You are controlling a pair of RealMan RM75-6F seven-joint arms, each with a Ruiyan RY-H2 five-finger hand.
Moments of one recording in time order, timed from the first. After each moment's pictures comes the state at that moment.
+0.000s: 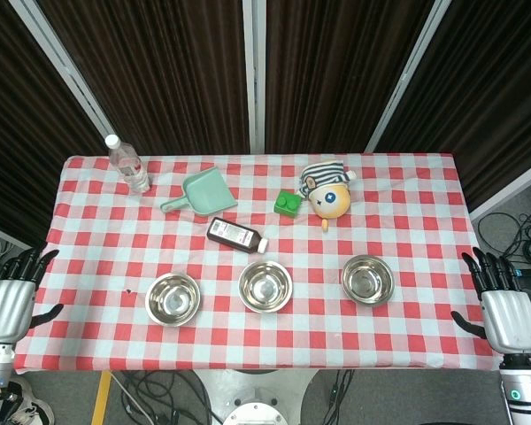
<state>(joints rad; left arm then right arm) -0.11 -1.15 -0.05 -1.62 1.50 1.50 0.17 0.09 -1.11 0.06 -1.65 -1.51 1.48 -0.12</state>
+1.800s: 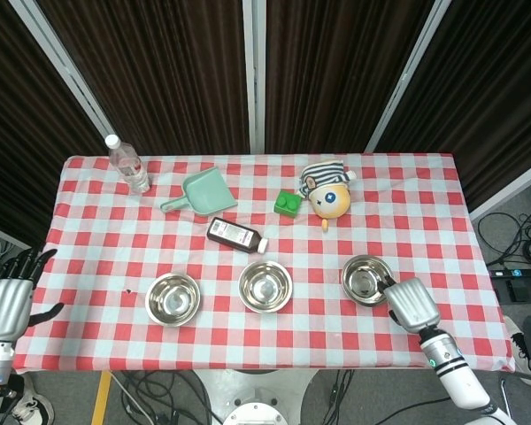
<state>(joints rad) -0.11 -1.17 -0.06 -1.57 1.49 1.49 0.09 0.34 -1.32 0.02 -1.56 -1.45 1.10 -0.54</state>
